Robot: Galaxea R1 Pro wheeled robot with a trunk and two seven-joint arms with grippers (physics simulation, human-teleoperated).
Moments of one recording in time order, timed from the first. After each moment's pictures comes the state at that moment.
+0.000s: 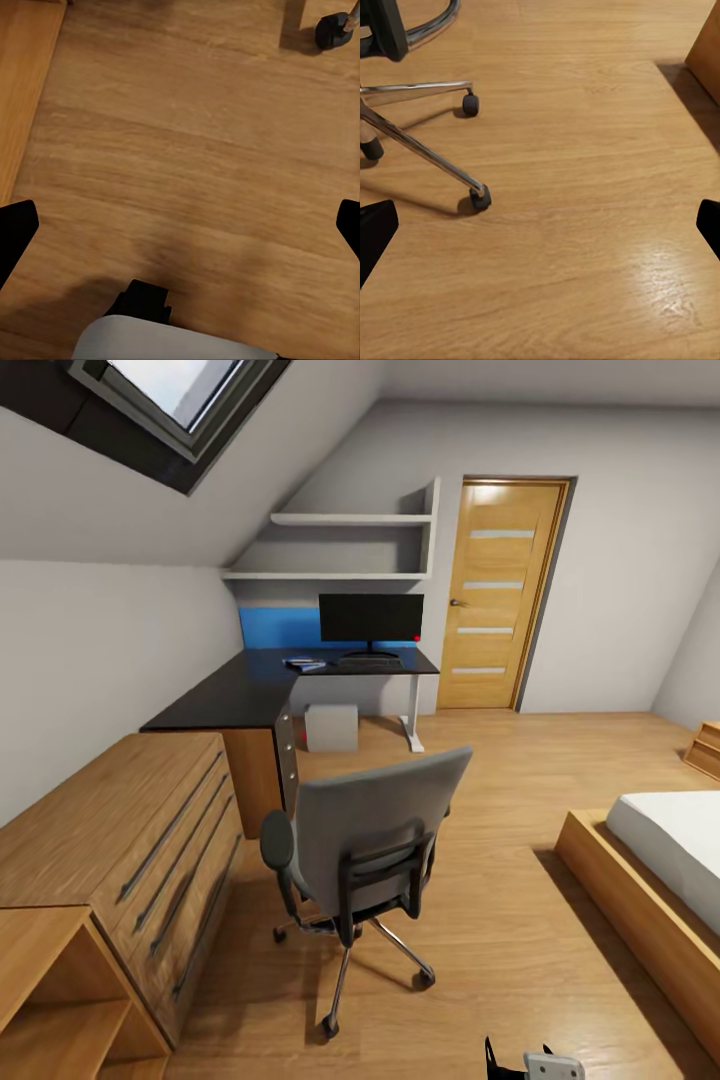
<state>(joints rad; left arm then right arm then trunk) -0.19 -0.07 -0.28 -0.06 0.47 -0.41 0.19 -0.37 -0.02 0.09 0.02 -0.10 -0.81 -0.13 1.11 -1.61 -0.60</state>
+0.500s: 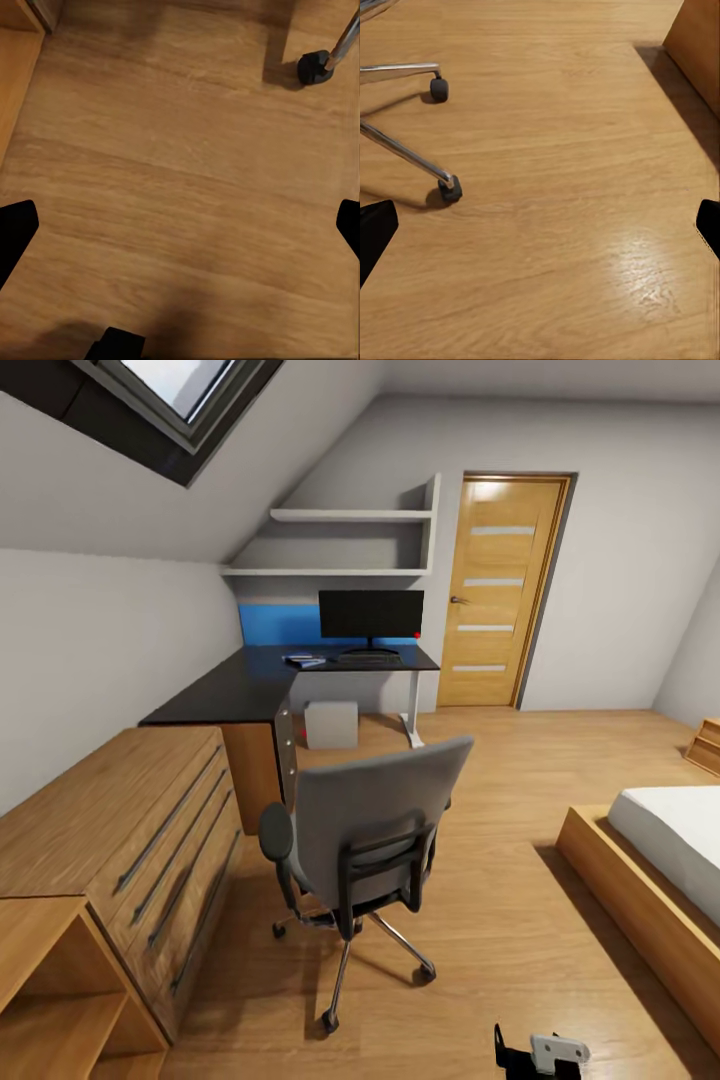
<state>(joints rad) -0.21 -0.05 -0.28 -0.22 0.47 -0.29 0.21 -0.38 -0.05 0.08 -0.08 -0.10 -0.67 -0.18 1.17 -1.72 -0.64</state>
